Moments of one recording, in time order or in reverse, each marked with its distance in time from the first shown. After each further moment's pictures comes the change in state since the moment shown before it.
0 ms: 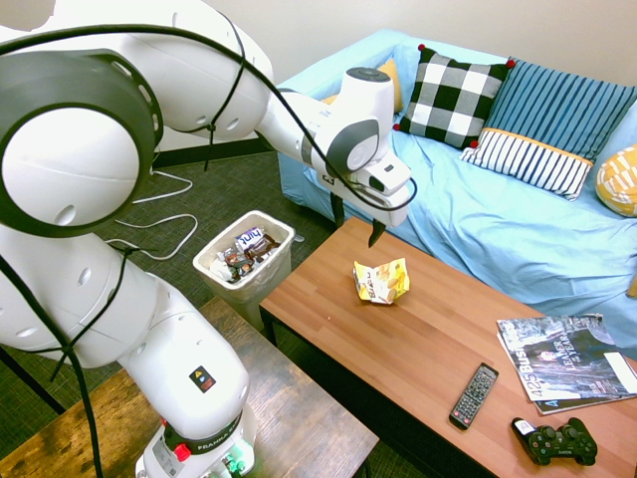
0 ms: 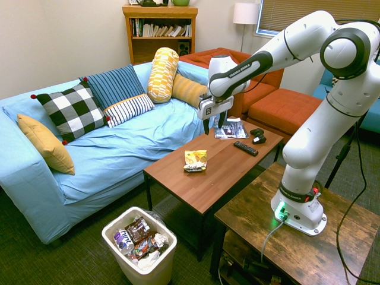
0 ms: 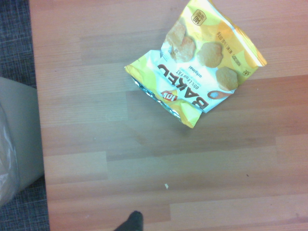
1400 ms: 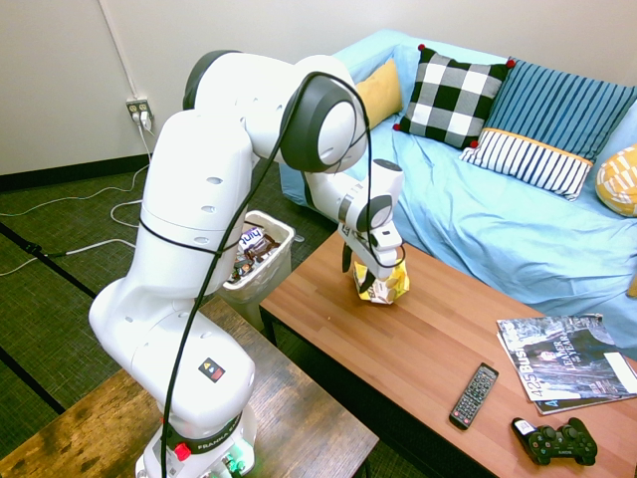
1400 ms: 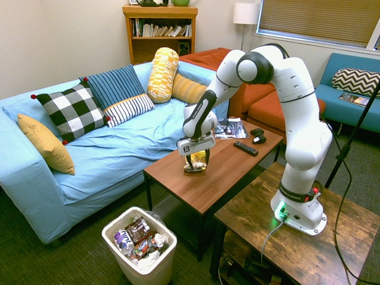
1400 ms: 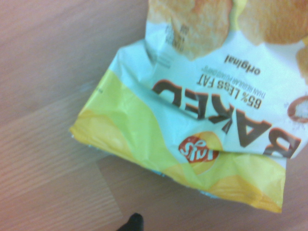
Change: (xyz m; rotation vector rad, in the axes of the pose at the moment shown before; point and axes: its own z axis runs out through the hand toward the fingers) arm 0.046 -0.087 0.249 -0.194 -0.134 0.326
